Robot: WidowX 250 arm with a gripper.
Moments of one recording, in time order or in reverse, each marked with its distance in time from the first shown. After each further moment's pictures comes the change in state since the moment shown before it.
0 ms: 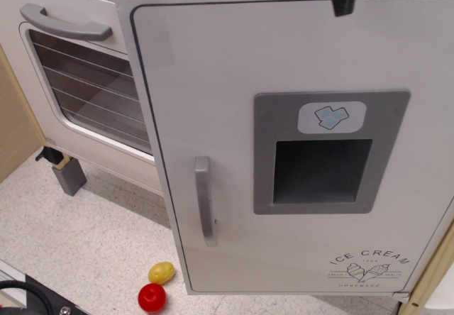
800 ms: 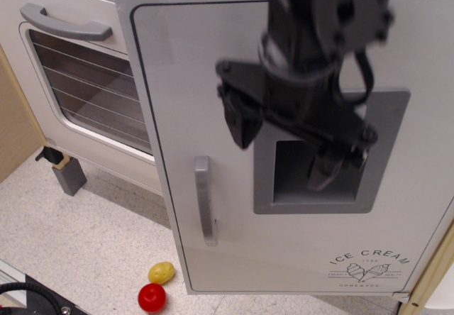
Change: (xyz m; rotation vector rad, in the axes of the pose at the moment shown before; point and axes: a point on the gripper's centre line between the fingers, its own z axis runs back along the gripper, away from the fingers) arm -0.073 -0.002 -0.103 0.187 0.235 0.004
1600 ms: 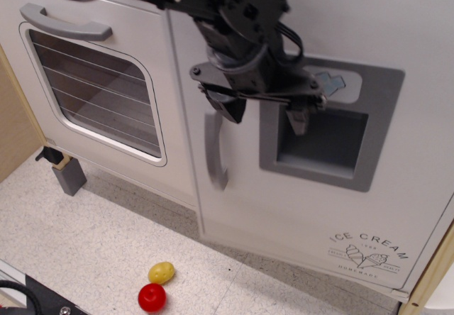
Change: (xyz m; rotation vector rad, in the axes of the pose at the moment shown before) arm 0.046 0.045 -0.039 -0.165 -0.229 0.266
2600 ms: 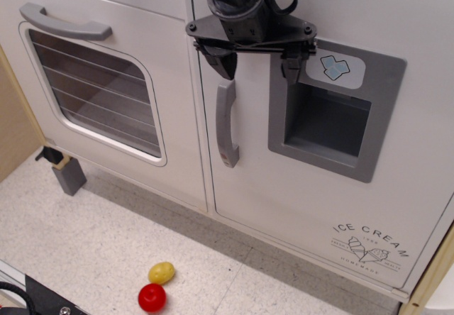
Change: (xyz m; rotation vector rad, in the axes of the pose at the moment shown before) arm 0.040 0.020 -0.002 0.090 -0.017 0.078
